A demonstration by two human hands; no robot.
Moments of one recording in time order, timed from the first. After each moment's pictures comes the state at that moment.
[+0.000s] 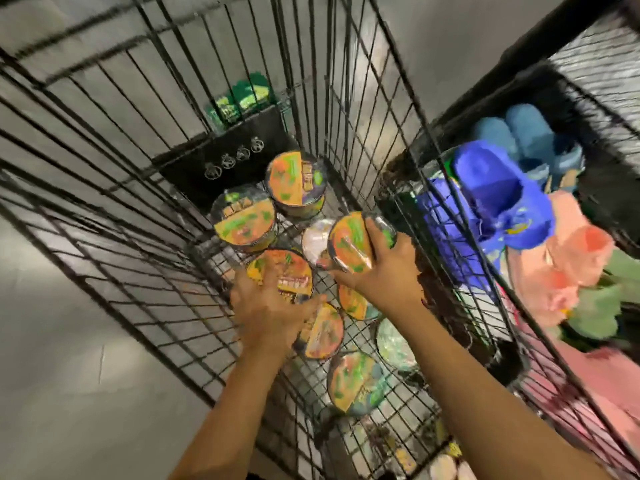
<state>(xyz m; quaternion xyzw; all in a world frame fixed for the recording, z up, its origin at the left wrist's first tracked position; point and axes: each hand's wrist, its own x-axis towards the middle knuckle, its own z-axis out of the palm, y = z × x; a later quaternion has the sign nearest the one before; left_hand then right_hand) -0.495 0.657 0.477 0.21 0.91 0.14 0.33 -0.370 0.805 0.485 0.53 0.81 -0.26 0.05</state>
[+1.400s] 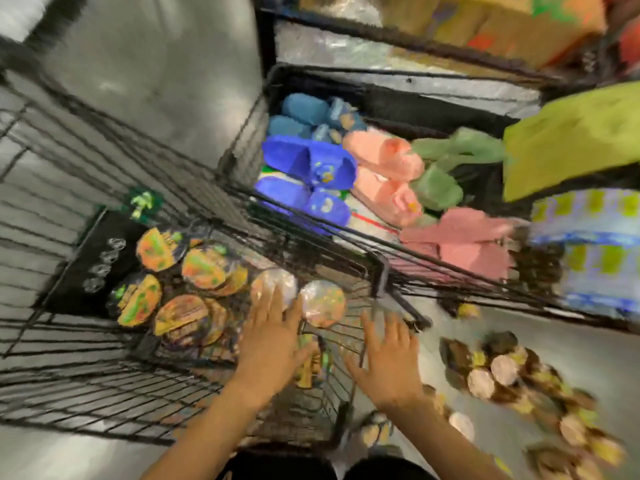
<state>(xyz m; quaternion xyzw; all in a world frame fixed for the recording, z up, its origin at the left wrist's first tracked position) -0.352 0.669 0.572 0.75 0.60 -0.15 0.23 -0.148 0.625 0.549 0.69 0.69 -0.15 0.16</state>
